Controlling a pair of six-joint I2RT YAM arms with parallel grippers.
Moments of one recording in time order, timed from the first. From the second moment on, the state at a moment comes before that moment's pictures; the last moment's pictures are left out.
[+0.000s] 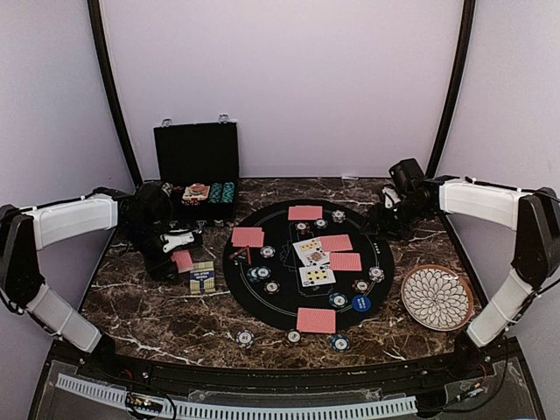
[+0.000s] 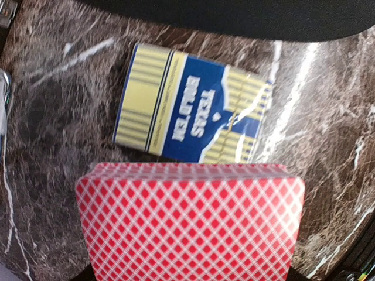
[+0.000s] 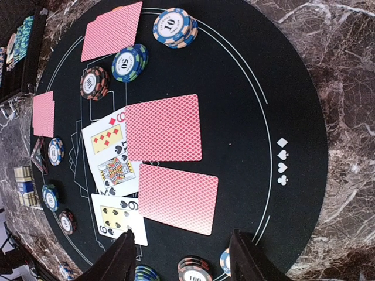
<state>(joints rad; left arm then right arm) -0.36 1.47 1.01 -0.90 0.15 0.74 0.37 1.60 1.14 -0.58 -0.25 0.46</state>
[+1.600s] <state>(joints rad) -0.27 1.54 0.83 -0.73 0.17 0.84 0.38 1.45 1.07 -0.55 -0.31 0.55</state>
